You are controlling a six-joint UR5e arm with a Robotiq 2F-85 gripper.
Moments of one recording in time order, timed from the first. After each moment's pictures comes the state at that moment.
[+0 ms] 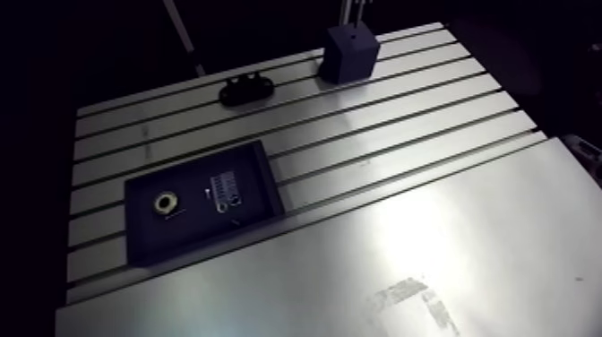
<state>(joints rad) -0.36 -0.93 1.18 -1.60 -1.61 -1.74</state>
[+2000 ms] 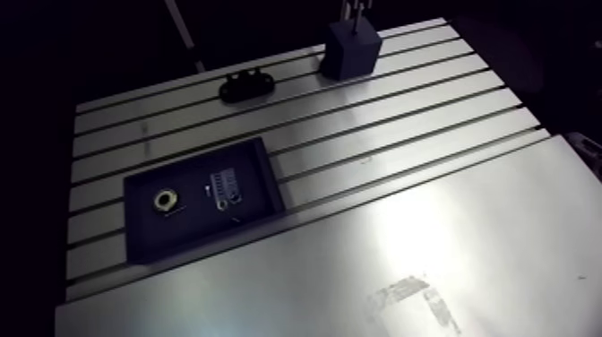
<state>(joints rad) -0.35 -0.92 1.21 -1.65 -1.61 -1.74</state>
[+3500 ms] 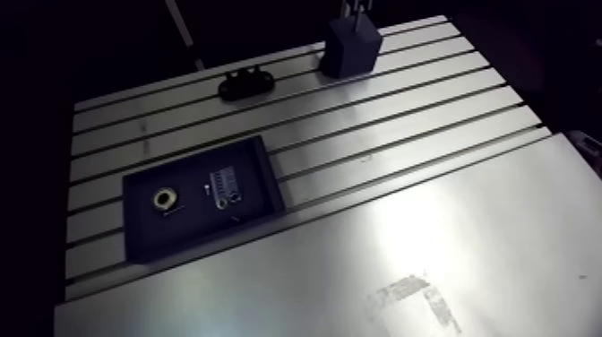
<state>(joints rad) -0.35 -0.91 1.22 -1.66 -1.62 -1.74</state>
